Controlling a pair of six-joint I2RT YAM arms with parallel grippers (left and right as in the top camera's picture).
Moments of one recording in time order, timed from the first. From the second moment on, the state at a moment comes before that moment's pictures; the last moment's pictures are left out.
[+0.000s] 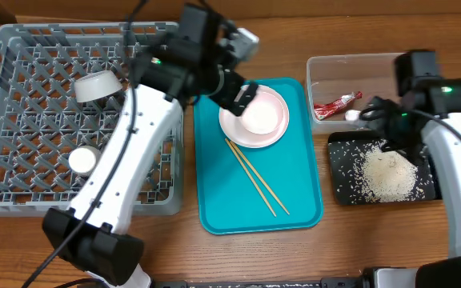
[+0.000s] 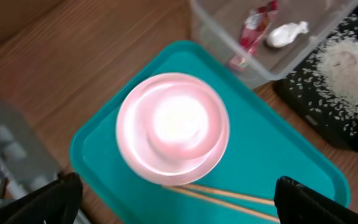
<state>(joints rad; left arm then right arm) -0.42 1.79 1.89 -1.06 0.23 0.21 -0.02 1.53 1.49 -1.36 0.09 0.66</state>
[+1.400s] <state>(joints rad) -0.62 2.24 1.91 -1.08 0.01 0.18 -0.22 1.53 1.49 -1.37 -0.01 0.57</state>
